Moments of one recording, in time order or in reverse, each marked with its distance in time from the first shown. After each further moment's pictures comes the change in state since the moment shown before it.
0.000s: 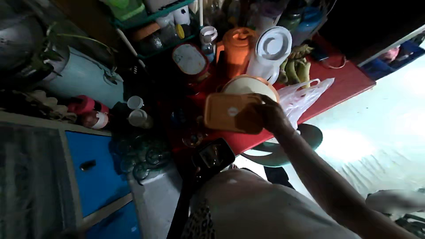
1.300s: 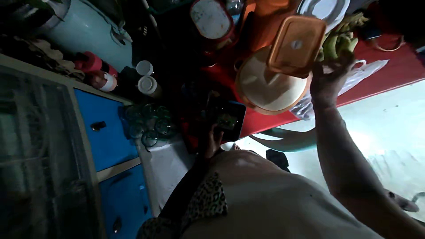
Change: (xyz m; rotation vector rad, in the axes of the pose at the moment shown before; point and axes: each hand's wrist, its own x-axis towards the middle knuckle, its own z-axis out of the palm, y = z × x) left_hand 0.004 0.057 0.037 0.587 -0.022 0.399; right_hand 0.043 0.019 -0.049 -0.490 0.478 -0.255
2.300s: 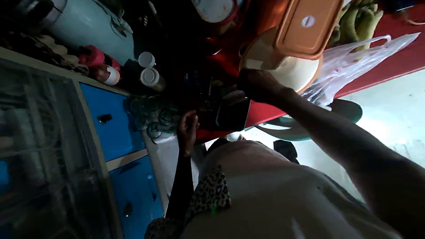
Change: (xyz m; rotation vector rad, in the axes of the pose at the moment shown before) left_hand -0.027 -0.013 -0.073 -0.541 0.347 0.036; right_hand -0.058 -0.095 0.075 -0.423 -0.982 -0.680
